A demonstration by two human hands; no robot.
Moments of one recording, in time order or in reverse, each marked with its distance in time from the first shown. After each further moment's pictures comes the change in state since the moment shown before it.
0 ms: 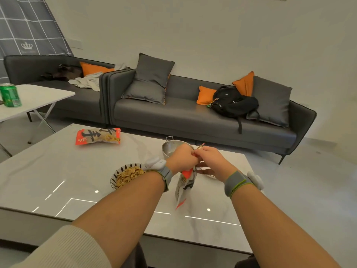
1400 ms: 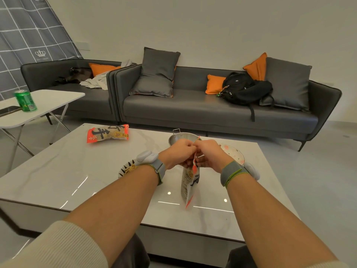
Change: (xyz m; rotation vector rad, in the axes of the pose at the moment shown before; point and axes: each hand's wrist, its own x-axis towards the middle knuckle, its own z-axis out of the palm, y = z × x) left_hand -0.011 -0.012 -0.007 -0.236 -0.109 -0.094; right_hand 0.015 0.008 0.014 0.085 -0.009 0.076
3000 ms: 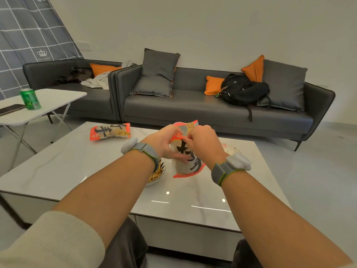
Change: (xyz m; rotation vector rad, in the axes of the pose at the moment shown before) left_hand -0.080 0.045 -0.043 -0.632 0.092 -0.335; right_hand -0.043 -0.024 0.016 -1.112 0.333 -0.756
